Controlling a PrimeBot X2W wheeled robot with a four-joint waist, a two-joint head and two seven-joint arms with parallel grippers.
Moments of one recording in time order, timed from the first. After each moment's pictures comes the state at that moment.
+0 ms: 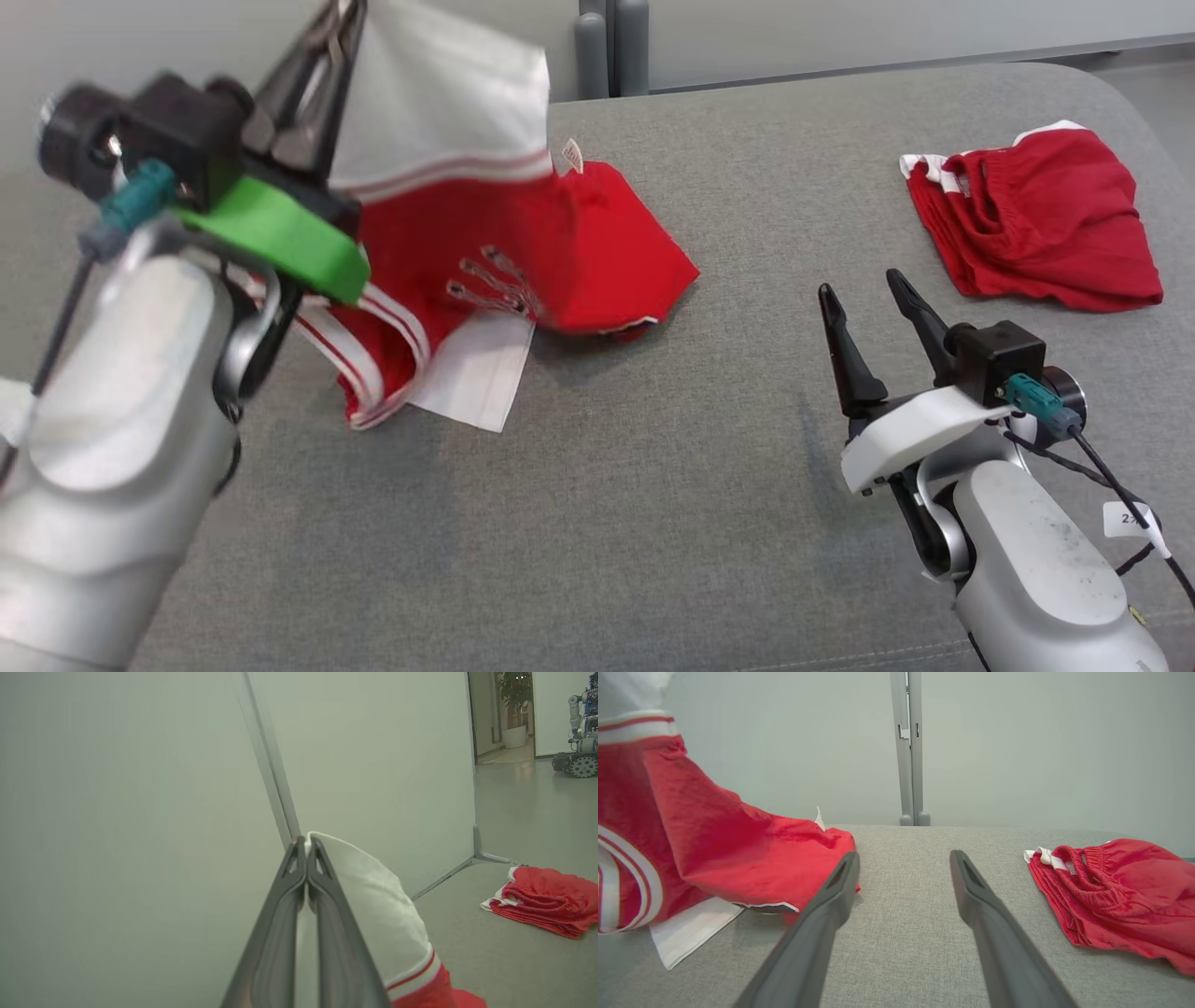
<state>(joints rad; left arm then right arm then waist) -0.86 0.33 -0.62 0.31 -0.49 -0.03 -0.26 -0.28 -0.13 0.34 0.34 0.26 -0.03 -0.25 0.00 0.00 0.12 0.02</state>
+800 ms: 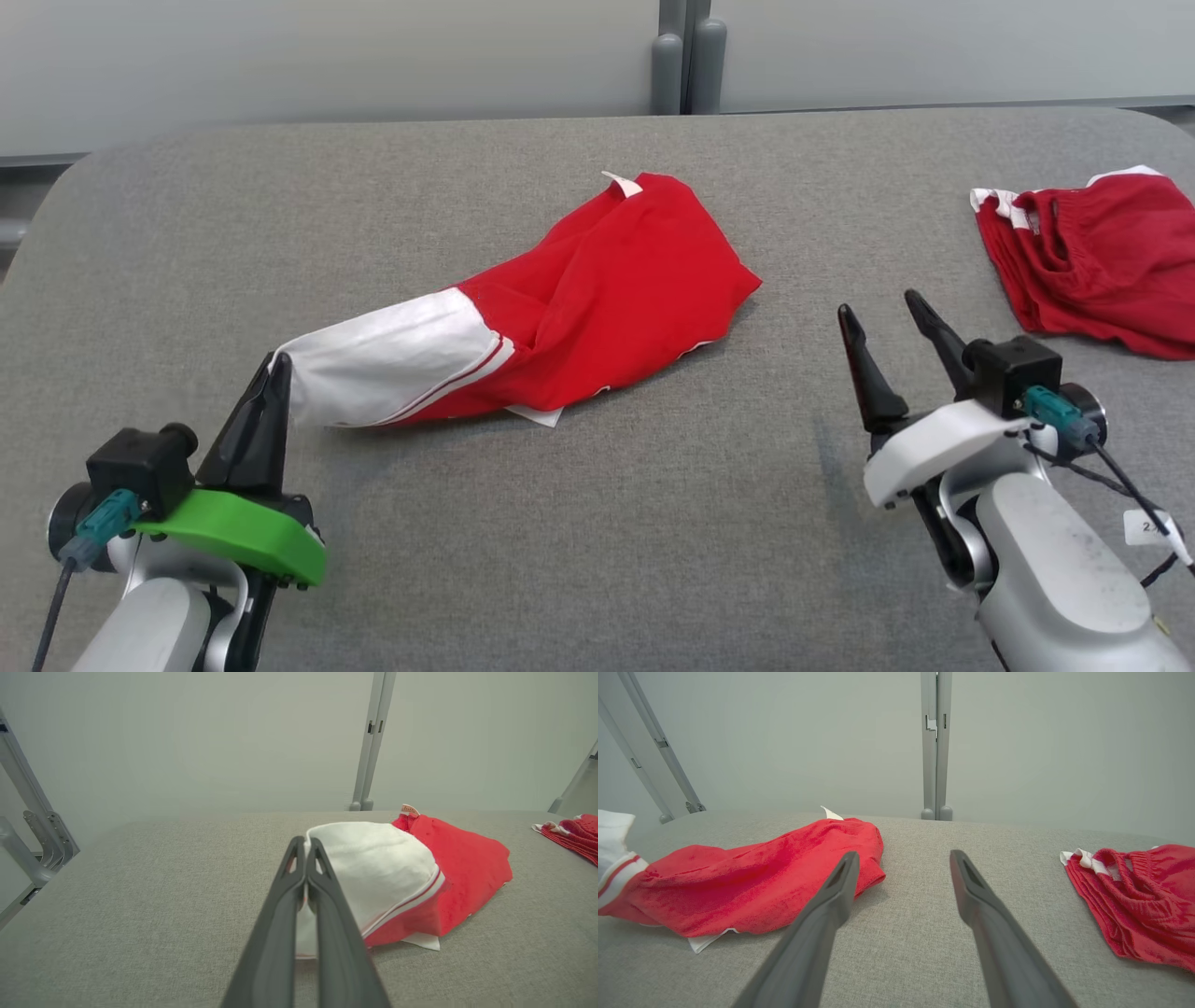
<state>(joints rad) -0.20 0.37 -0.42 0.15 -0.62 0.08 -0.26 -0.25 -0.16 0.33 0.36 0.27 -0.02 -0.25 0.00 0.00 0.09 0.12</state>
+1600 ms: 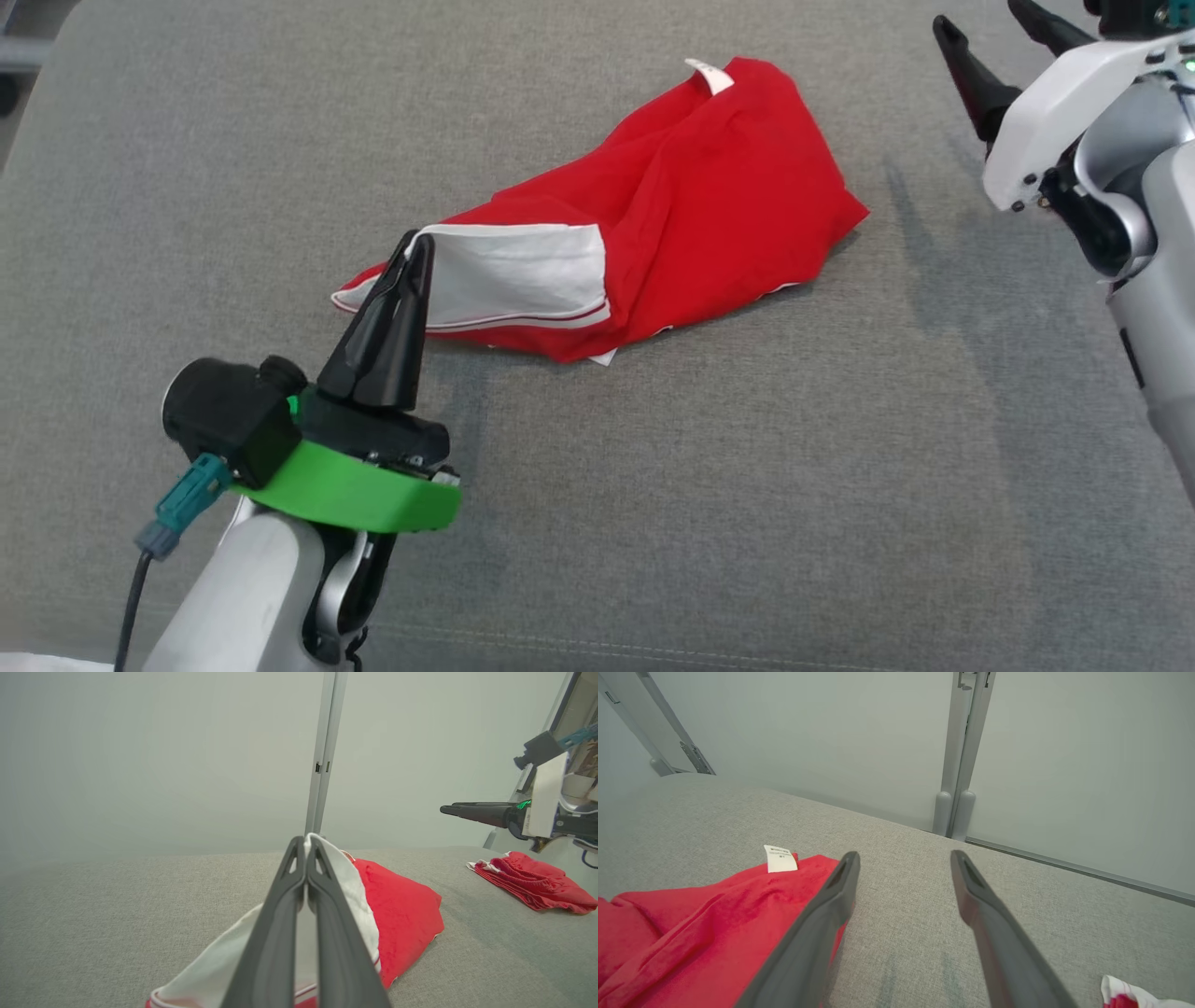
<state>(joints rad) -0.27 0.20 -0.43 -0.12 -0.49 0.03 -0.26 -0.80 -0.33 0.33 0.51 0.37 0.12 0.19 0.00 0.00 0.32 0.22</state>
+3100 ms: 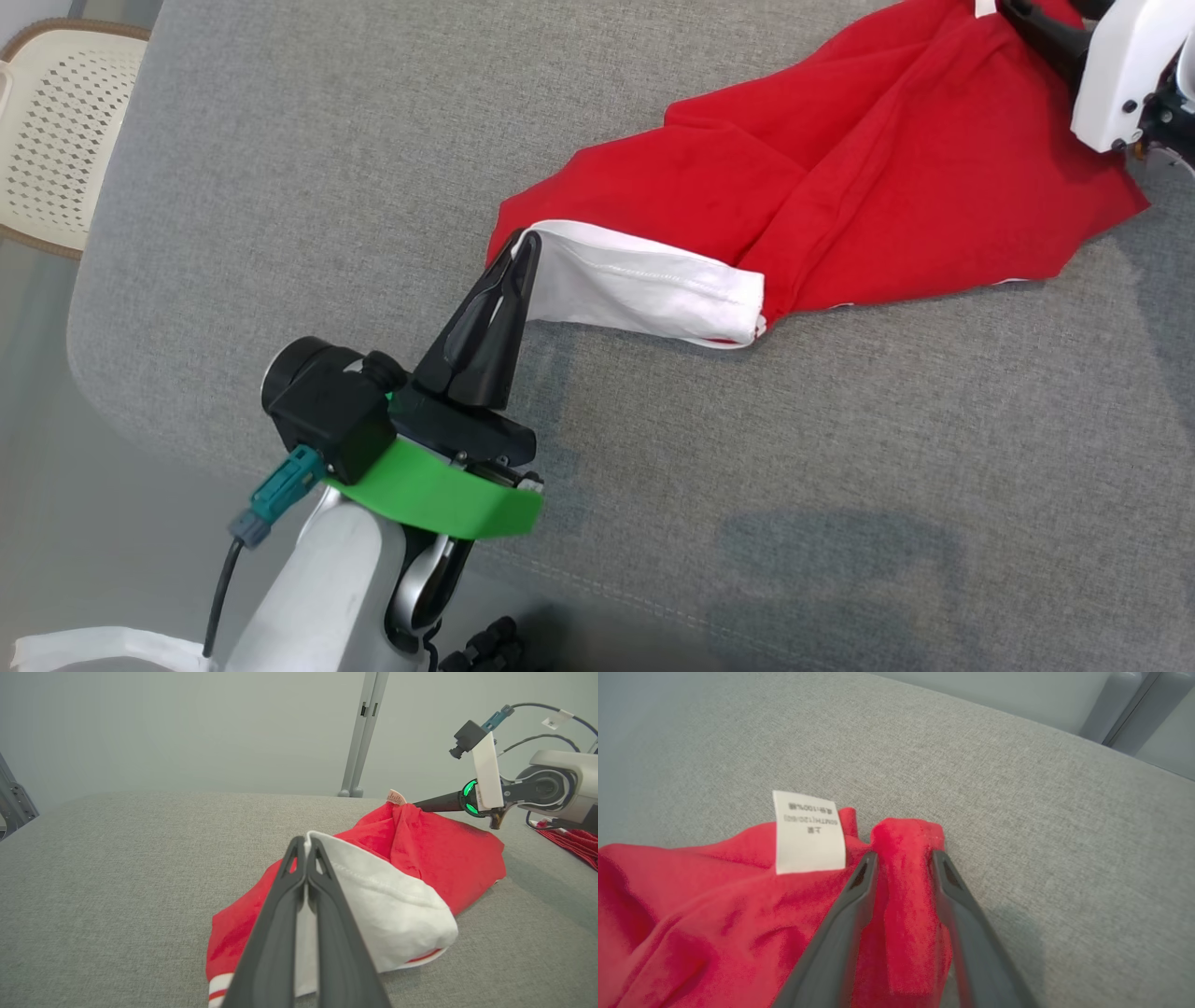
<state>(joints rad) -0.29 0.05 -0.45 -0.07 -0.40 -0.07 -0.26 -1.00 -0.57 0.65 0.53 0.76 0.12 0.46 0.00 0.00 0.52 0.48</state>
